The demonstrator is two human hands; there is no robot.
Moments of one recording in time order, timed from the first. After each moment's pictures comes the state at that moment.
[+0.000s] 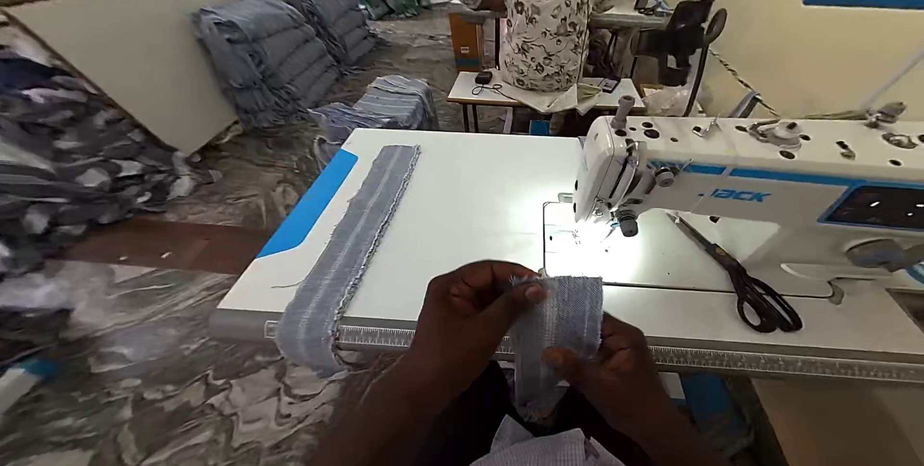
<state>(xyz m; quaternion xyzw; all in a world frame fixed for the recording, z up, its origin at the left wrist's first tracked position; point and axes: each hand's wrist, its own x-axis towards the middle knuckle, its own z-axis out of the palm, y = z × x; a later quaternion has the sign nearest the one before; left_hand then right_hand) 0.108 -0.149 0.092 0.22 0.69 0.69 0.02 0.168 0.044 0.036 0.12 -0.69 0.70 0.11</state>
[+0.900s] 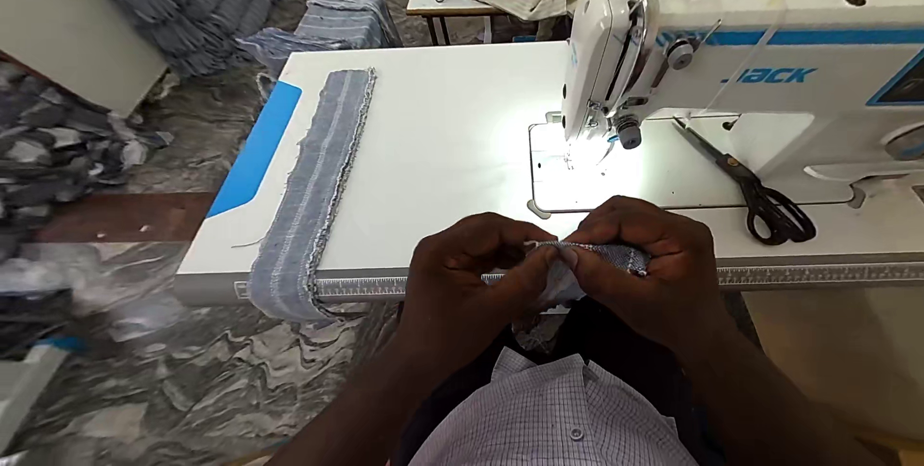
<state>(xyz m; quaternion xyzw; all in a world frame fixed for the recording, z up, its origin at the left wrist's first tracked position) 0.120 -0.138 0.074 0.31 0.69 0.65 -0.02 0.159 0.066 0.069 0.17 -0.76 0.59 0.22</state>
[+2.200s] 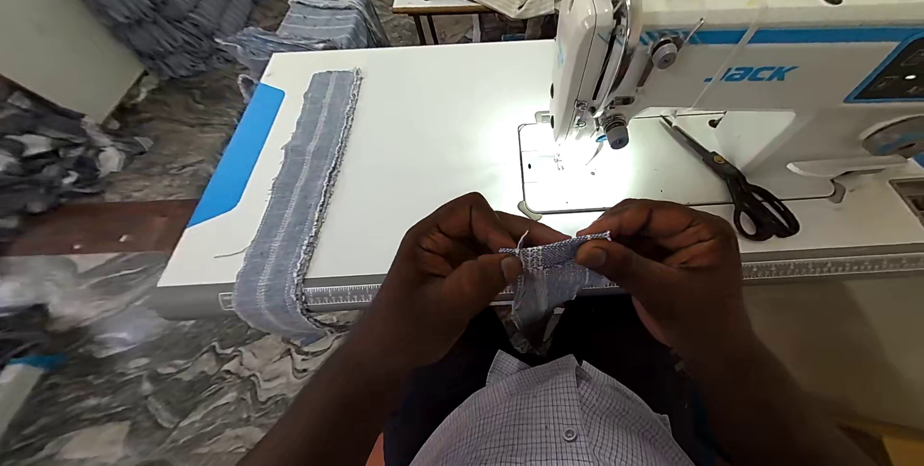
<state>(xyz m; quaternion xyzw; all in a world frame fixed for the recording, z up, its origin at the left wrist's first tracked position) 0.104 -0.150 0.083 0.35 0.52 0.76 0.19 0.169 0.077 0.075 0.16 -0.67 0.71 0.17</state>
